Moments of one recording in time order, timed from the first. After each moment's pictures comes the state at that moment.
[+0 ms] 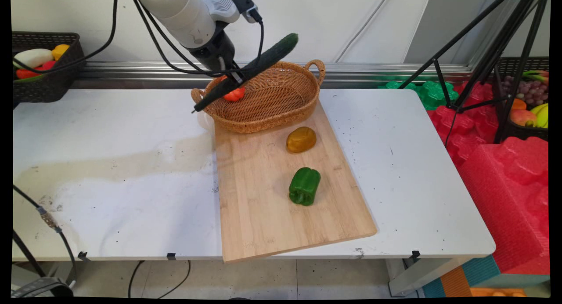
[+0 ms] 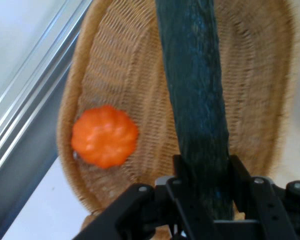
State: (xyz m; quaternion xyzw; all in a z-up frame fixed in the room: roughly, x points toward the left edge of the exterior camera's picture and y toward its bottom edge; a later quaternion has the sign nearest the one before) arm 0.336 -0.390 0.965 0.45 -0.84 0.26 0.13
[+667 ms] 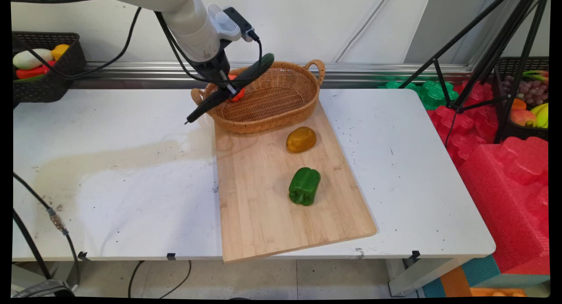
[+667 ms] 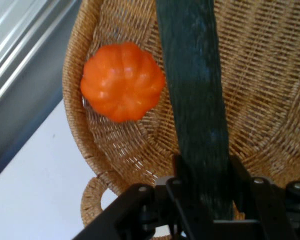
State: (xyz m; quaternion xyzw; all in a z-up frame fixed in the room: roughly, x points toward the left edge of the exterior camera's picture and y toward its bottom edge) arm 0.348 -0.429 0.918 0.51 -0.82 0.24 0.07
